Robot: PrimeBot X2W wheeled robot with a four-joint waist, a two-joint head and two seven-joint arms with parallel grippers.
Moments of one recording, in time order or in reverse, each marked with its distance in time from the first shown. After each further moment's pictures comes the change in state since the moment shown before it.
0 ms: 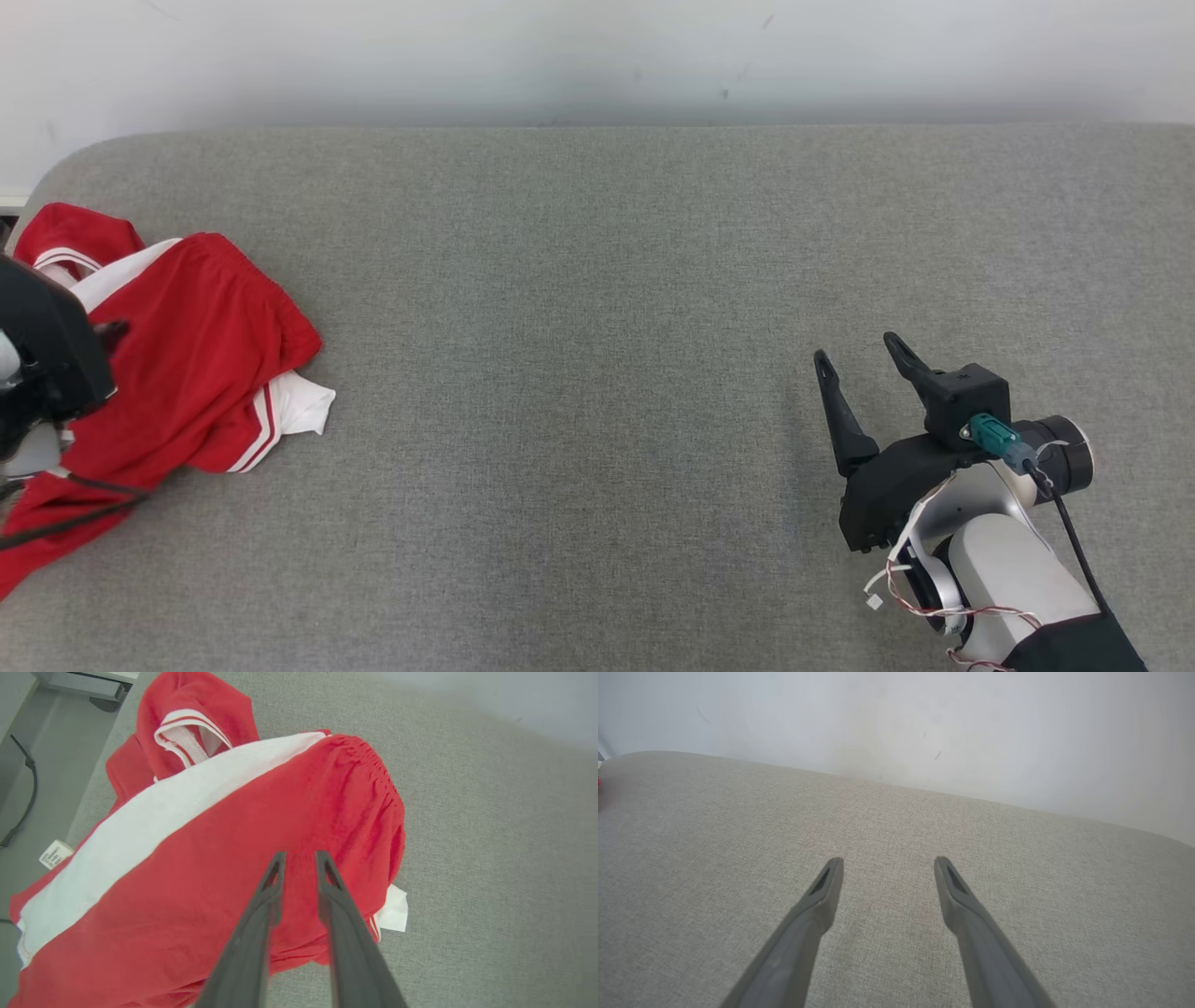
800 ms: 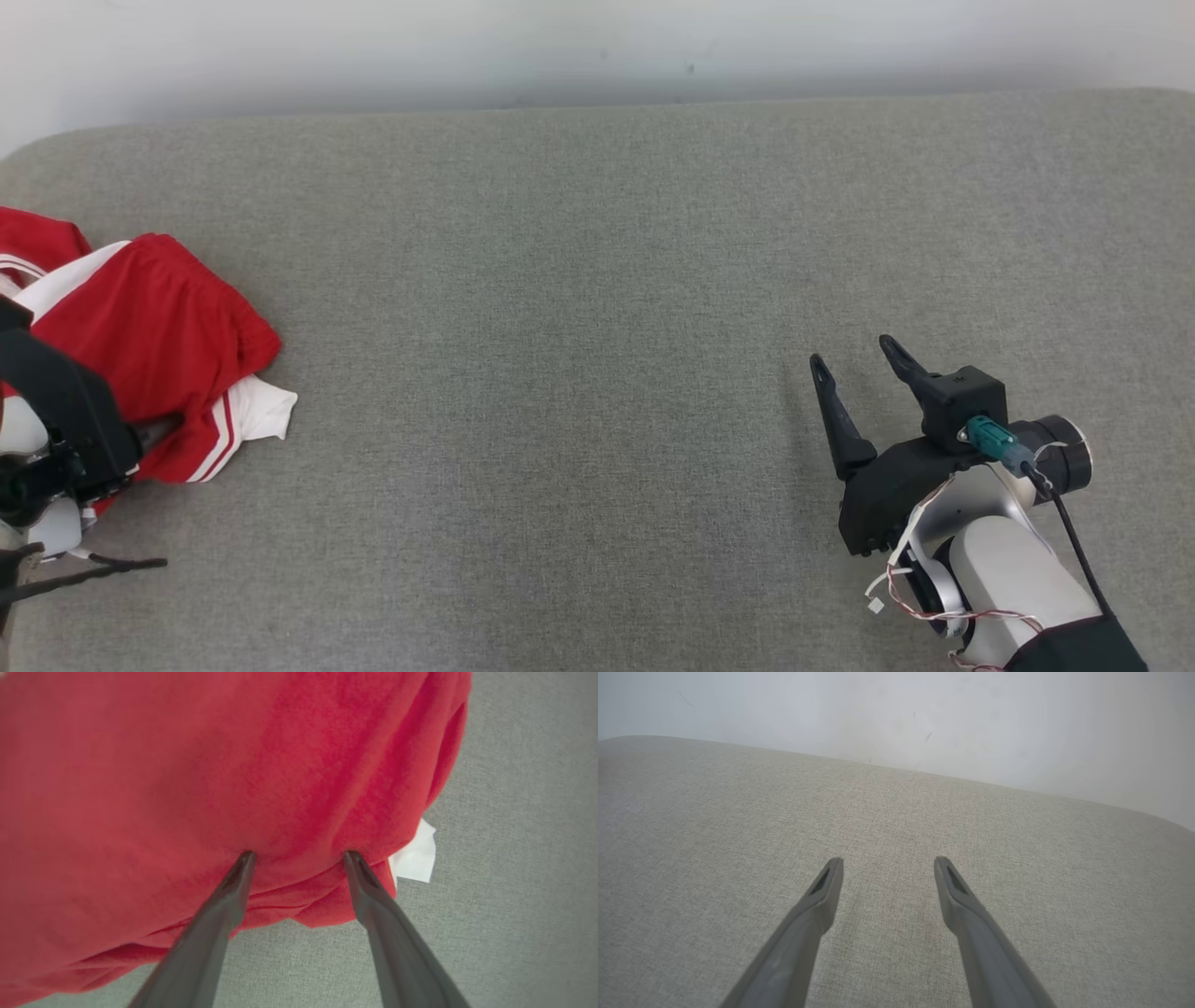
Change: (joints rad) left arm 0.089 -0.005 -0.048 0.044 -0.140 0.000 0.079; right arm 0.009 -0.009 0.012 -0.017 0.001 0.004 0.010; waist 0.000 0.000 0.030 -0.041
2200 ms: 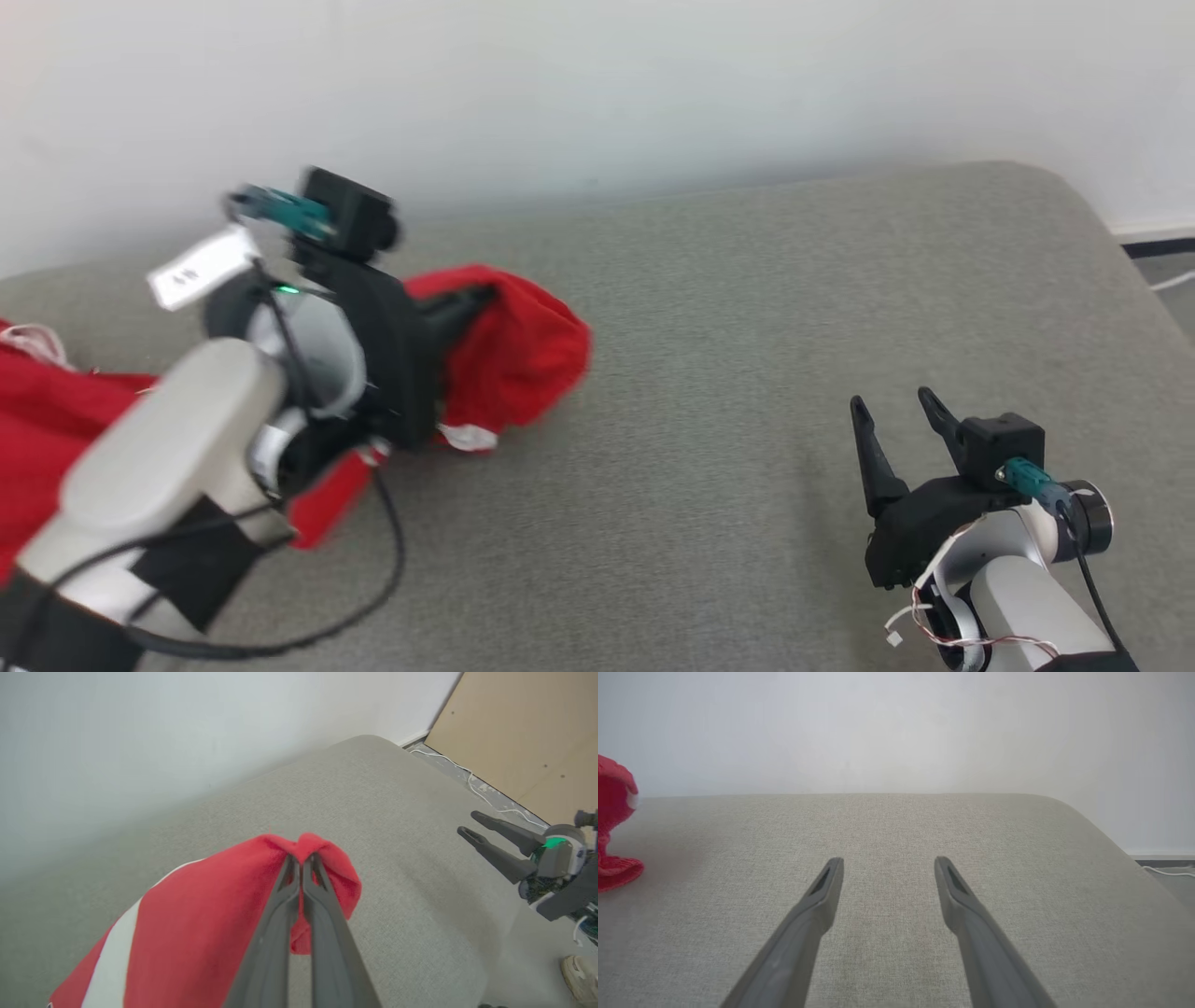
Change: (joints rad) left arm -0.065 -0.056 -0.415 -0.606 -0.074 0.000 -0.283; right arm 0.041 0.019 -0.069 0.123 0.071 0.004 -0.082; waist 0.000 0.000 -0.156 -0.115
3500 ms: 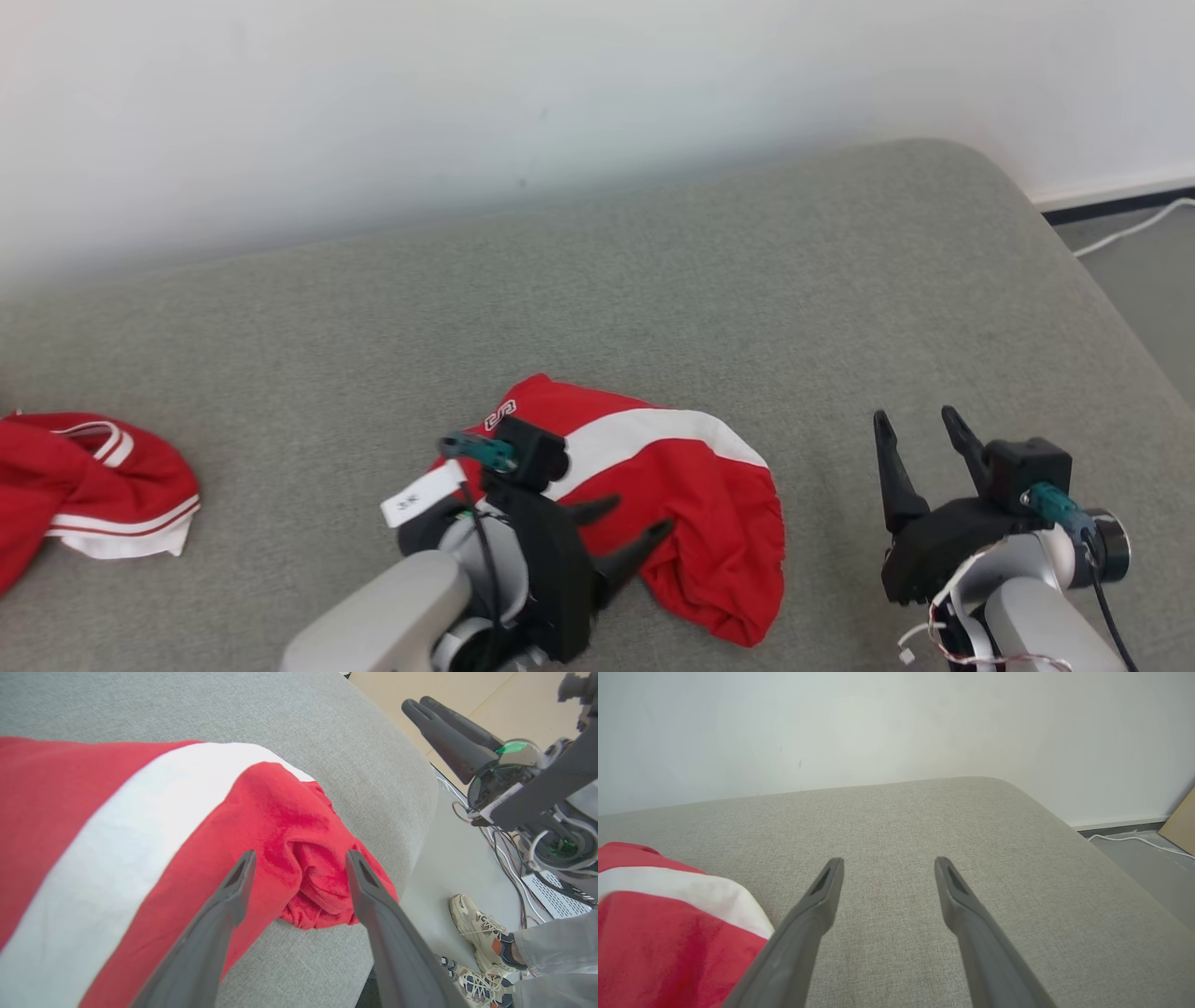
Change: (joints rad) left arm 0.258 -0.243 -0.205 0.097 -0.031 0.000 -0.162; right arm 0.034 -0.002 -0.033 0.009 0.026 -0.005 -0.053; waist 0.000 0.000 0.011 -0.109
